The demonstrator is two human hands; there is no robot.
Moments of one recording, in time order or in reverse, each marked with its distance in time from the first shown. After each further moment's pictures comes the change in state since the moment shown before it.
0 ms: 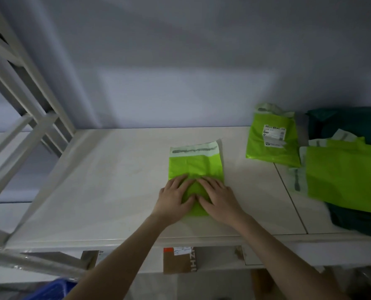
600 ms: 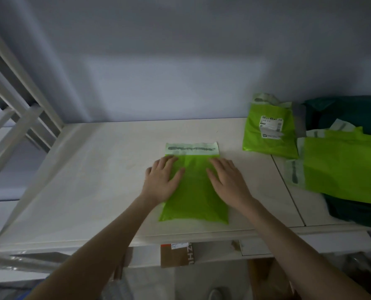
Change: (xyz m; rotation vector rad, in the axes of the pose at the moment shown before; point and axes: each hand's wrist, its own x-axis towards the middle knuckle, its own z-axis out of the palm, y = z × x) left_hand 0.027 -0.007 -0.025 -0.017 0.082 -0.068; right_hand 0.008 0.018 -0.025 0.066 0.207 0.071
